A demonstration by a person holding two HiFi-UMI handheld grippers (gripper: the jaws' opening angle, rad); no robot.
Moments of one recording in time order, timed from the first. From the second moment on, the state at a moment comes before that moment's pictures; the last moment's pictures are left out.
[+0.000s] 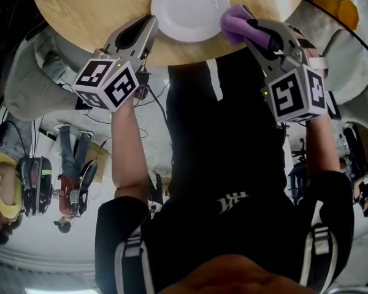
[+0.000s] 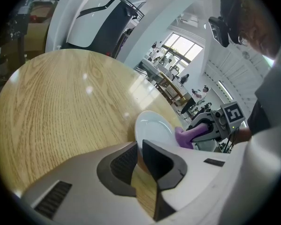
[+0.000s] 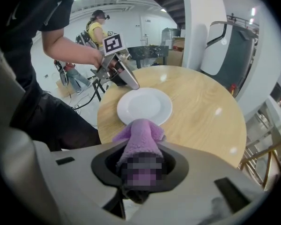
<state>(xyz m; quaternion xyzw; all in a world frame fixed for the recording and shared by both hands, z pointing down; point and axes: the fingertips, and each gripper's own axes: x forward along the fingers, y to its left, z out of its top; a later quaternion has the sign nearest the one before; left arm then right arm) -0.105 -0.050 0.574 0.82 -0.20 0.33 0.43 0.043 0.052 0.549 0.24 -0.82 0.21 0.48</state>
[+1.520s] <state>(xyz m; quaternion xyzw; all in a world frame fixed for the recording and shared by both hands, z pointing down) -0.062 -0.225 0.357 0.90 -0.37 0.09 0.22 0.181 -0.202 0.307 0.37 -0.91 -0.02 0.17</state>
